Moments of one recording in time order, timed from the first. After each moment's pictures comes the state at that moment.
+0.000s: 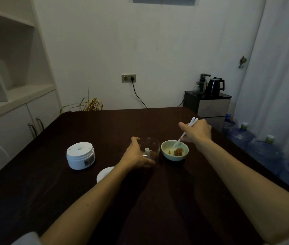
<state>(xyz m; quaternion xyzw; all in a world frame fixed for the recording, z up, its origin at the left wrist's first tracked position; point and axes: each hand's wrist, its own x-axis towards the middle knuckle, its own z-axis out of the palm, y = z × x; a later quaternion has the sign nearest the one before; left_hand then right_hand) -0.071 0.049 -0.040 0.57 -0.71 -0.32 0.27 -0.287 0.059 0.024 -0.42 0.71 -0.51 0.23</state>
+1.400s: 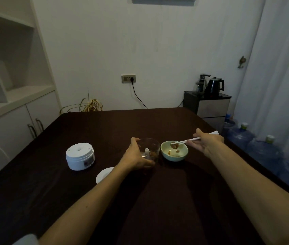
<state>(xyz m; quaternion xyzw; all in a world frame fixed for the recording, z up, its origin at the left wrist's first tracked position) -0.070 0.048 -0.041 0.57 -0.70 -0.34 0.27 -0.311 0.069 0.013 -0.12 0.62 -0.62 0.46</state>
